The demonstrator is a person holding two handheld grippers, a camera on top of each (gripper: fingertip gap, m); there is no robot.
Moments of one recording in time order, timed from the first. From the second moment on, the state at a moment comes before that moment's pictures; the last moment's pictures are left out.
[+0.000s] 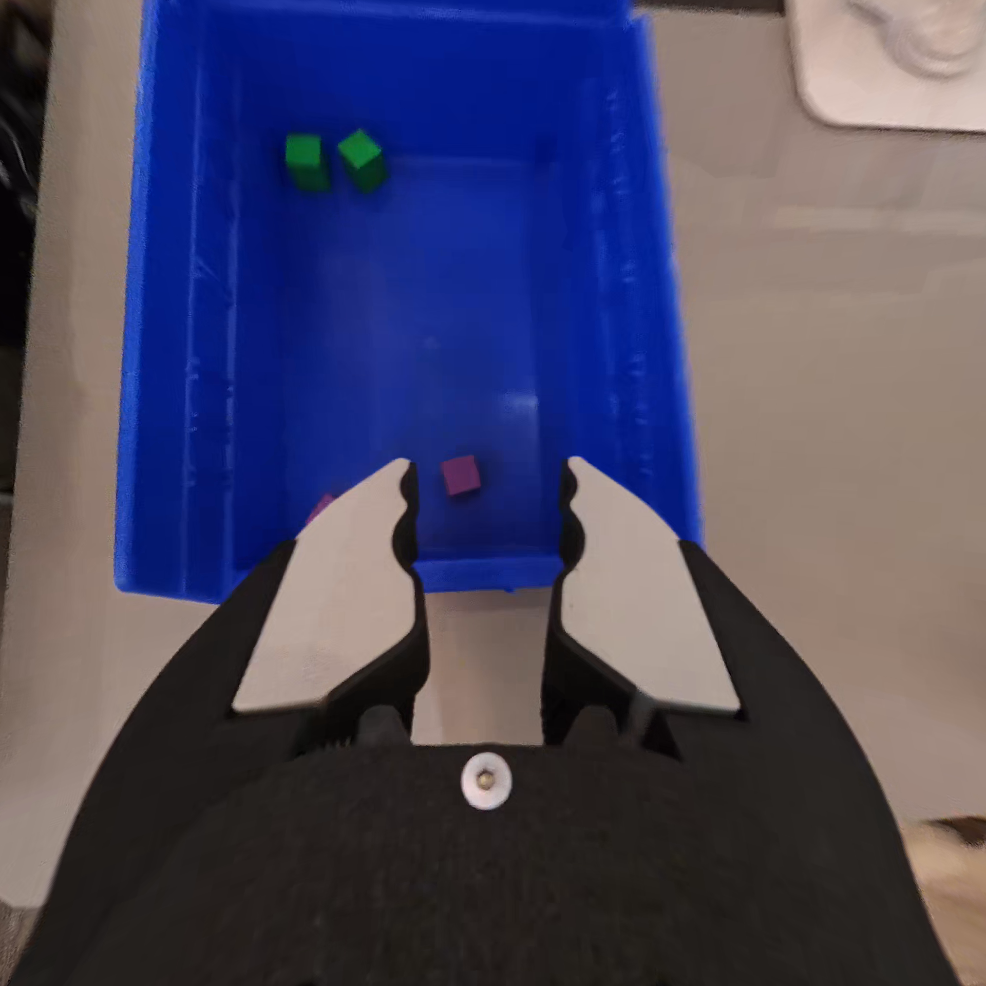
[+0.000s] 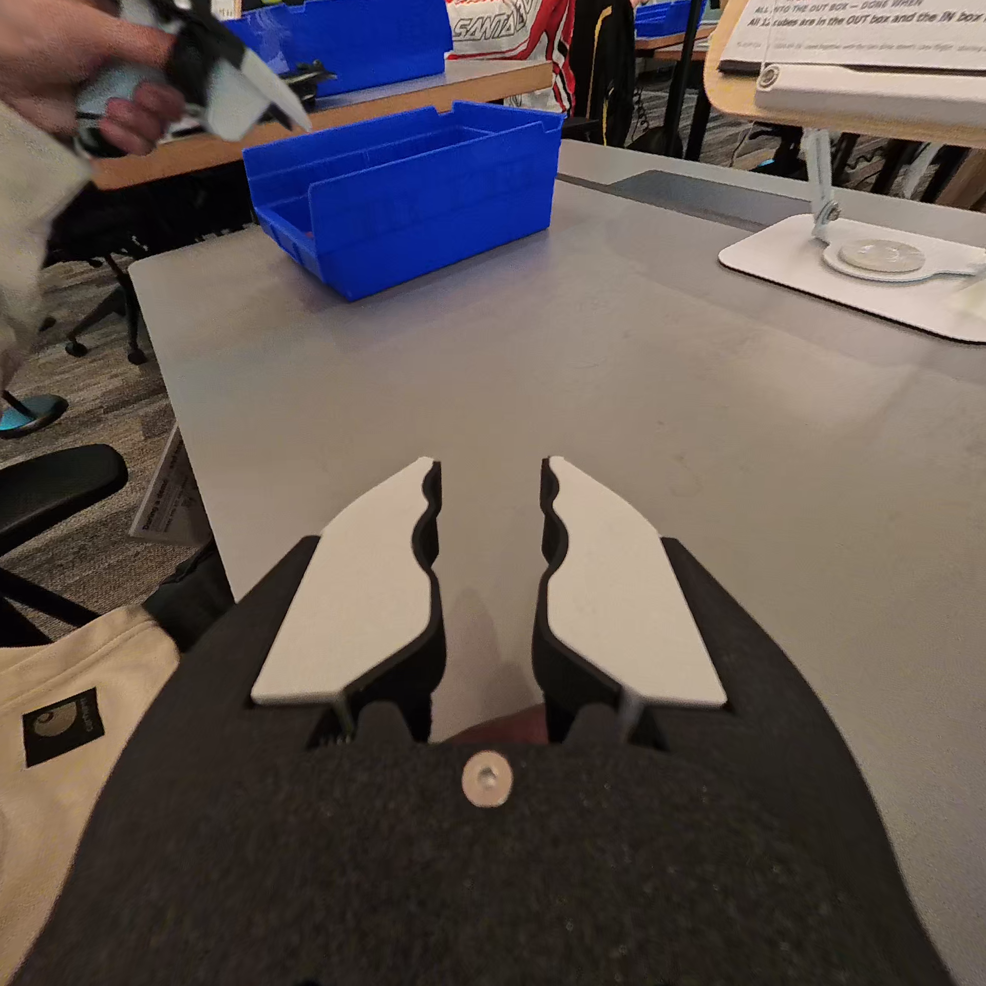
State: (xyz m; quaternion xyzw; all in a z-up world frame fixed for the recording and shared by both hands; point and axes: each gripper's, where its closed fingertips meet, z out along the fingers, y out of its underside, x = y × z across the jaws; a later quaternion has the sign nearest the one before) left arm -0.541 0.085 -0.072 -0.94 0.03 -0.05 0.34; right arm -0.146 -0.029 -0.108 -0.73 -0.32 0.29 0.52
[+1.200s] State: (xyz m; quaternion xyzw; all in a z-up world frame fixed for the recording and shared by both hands) left arm -0.413 0.096 -0.014 -0.79 0.26 -0.30 0.48; right arm -0.130 -0.026 -0.101 -0.73 -0.29 0.34 0.52
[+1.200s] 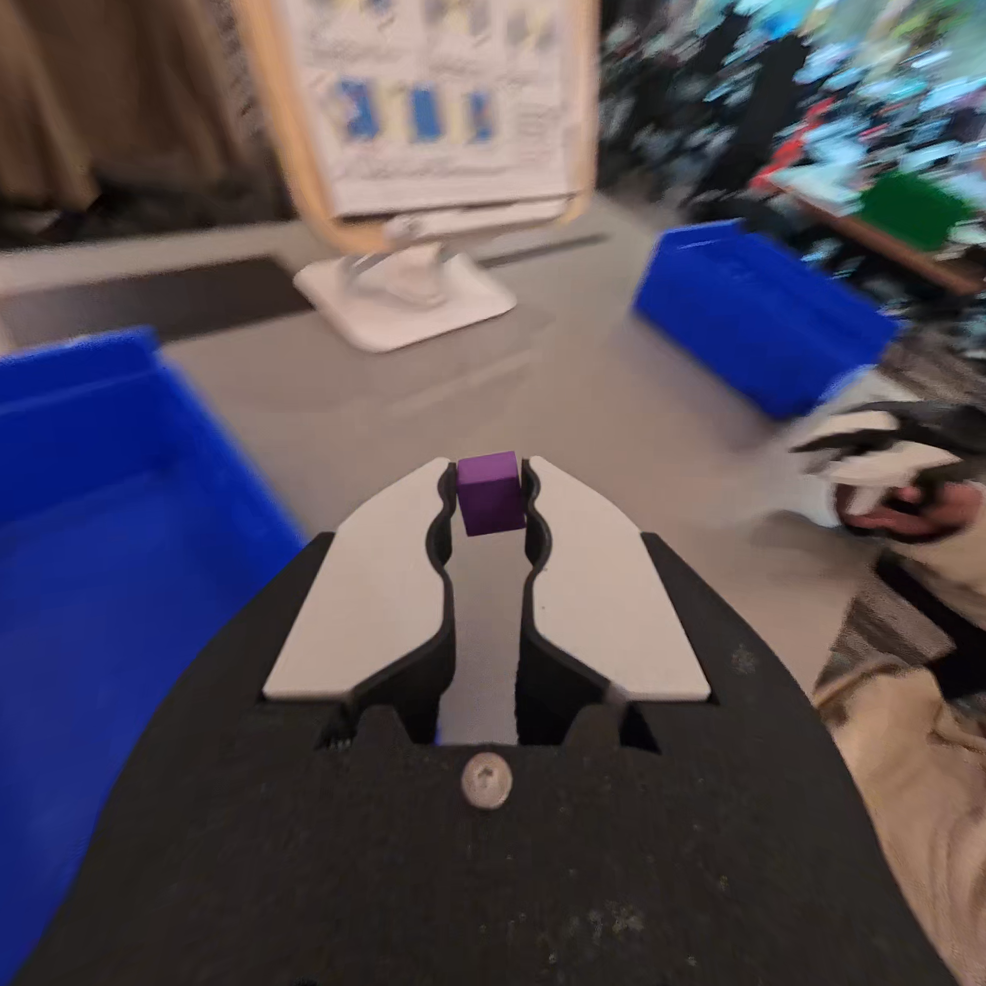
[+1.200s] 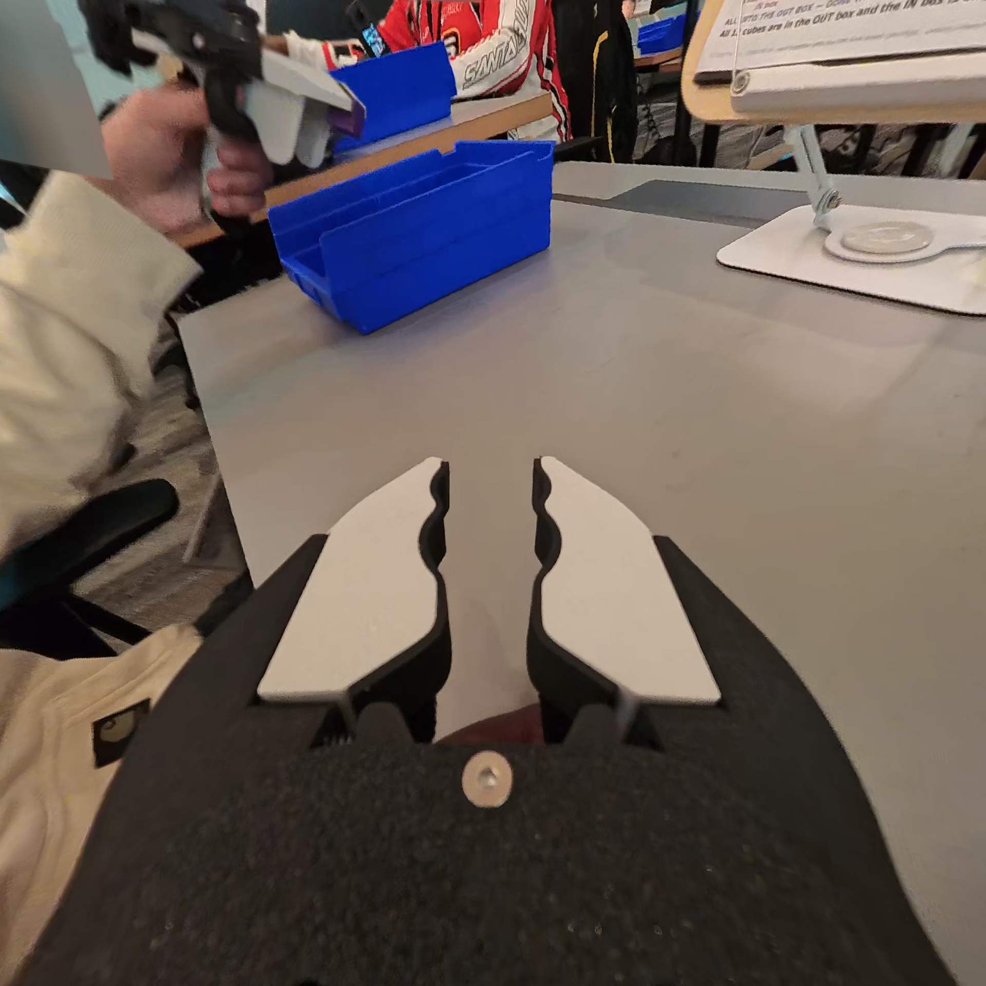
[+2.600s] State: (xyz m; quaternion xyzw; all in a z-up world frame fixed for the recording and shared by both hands) left arm -0.219 0.017 -0.063 -0.69 0.33 -0.46 0.45; right arm -0.172 0.005 -0.057 -0.62 -0.28 0.54 0.49
